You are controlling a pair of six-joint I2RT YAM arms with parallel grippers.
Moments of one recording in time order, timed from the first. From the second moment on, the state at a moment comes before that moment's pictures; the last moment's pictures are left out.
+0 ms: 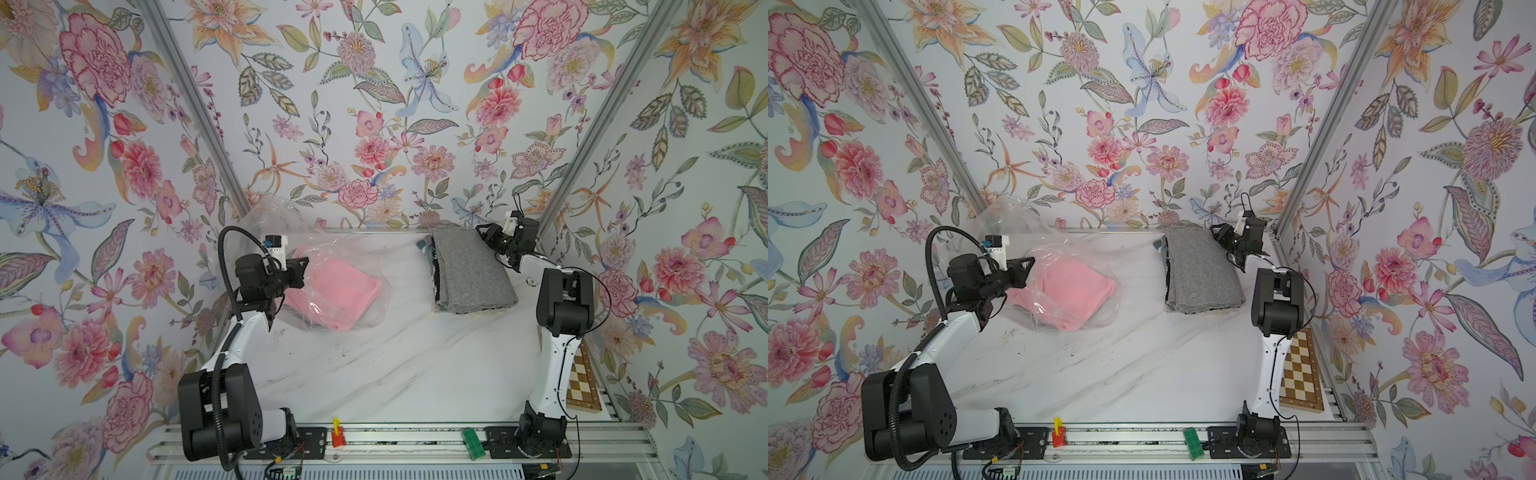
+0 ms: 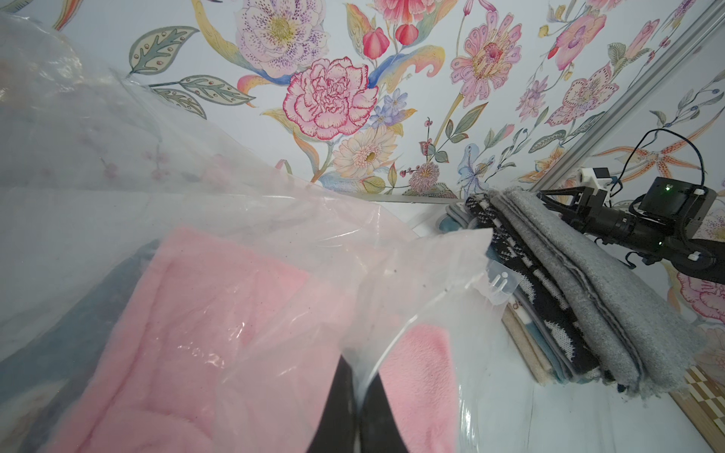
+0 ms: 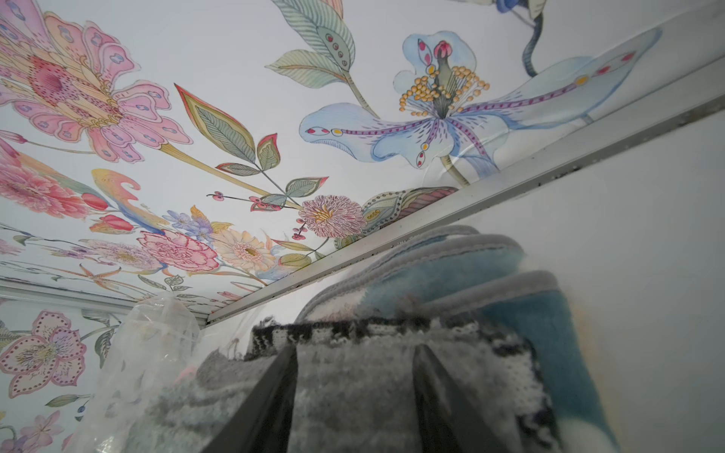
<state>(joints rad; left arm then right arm) 0.17 1.35 0.83 0.19 0.62 -0.17 -0.07 2.29 1.65 0.26 -0.54 0.68</state>
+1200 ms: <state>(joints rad) 0.17 1.35 0.83 0.19 0.62 -0.17 0.00 1.62 0.98 0.10 -0.50 0.57</state>
